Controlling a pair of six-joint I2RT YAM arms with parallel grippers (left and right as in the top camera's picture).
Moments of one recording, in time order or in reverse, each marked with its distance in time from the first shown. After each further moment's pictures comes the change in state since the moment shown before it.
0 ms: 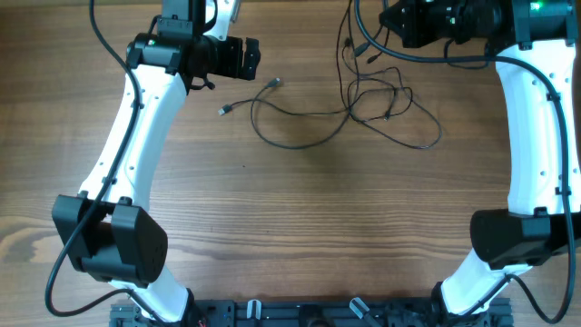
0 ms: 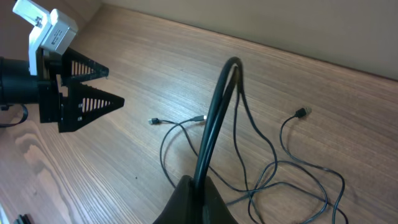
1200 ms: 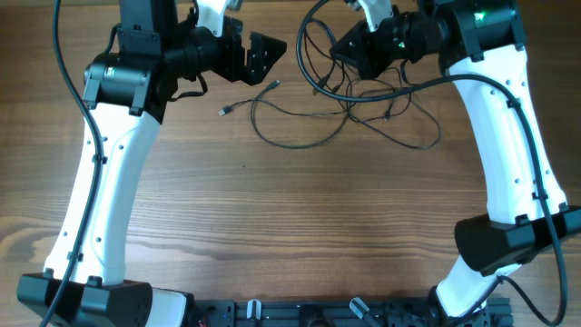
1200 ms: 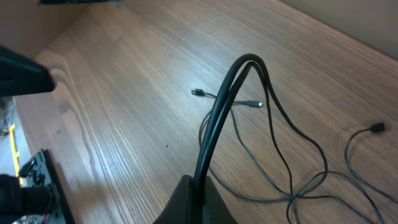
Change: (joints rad) left arm -0.002 -0.235 0.000 0.040 0.419 0.023; right arm 0.190 0.000 0.000 -0.101 -0.003 -0.148
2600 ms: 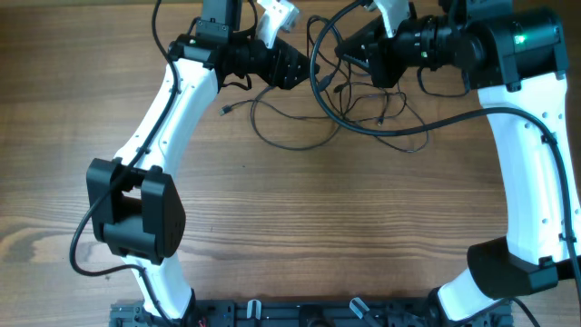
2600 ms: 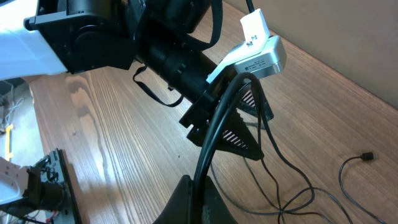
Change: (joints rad) left arm -0.083 0.376 0.000 0.156 0.193 0.111; right arm -0.002 -0.124 0.000 -0.008 -0.051 -0.032
